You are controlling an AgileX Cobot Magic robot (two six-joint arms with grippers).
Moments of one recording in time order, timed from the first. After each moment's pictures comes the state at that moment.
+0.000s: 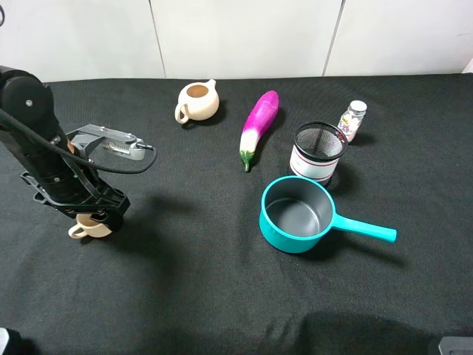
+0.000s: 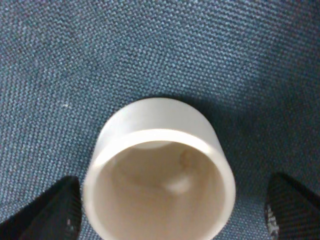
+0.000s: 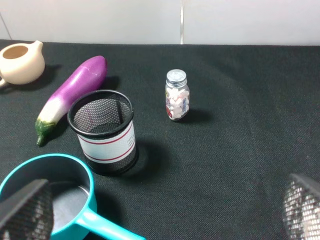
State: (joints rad) left arm -0.38 1.69 -0.66 -0.01 0.50 -0.02; right arm -0.02 -0.01 -0.51 0.24 1.06 -0.19
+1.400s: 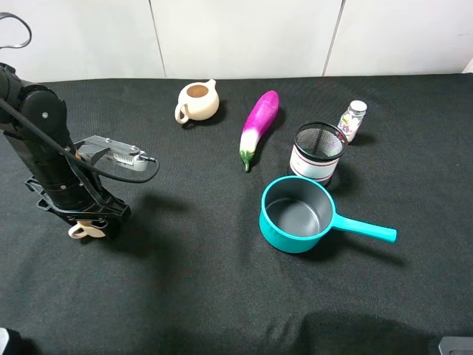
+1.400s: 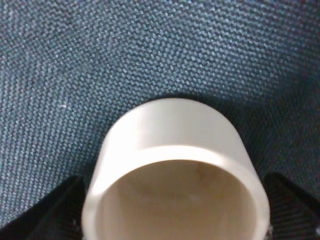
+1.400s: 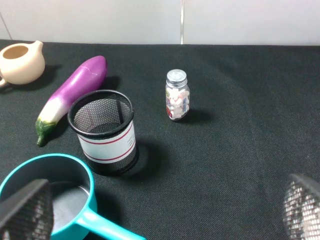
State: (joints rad) left arm -0.38 1.77 -0.67 0.02 0.49 -0.04; right arm -0.02 -0.01 -0.51 0.24 1.06 -0.19
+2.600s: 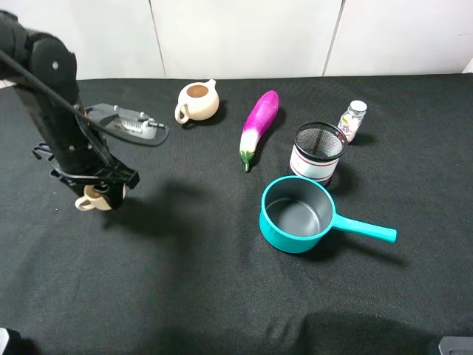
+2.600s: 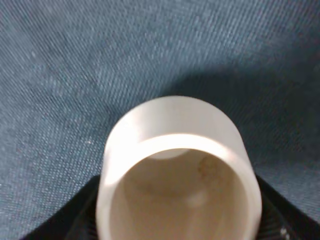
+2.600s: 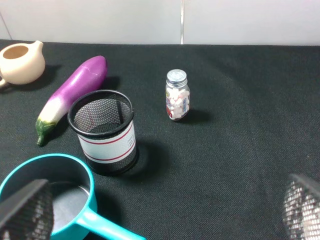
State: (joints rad) left arm -0.38 1.77 -0.90 0.02 0.72 -0.04; right arm -0.02 -0.01 -0.51 0.24 1.06 -0.19
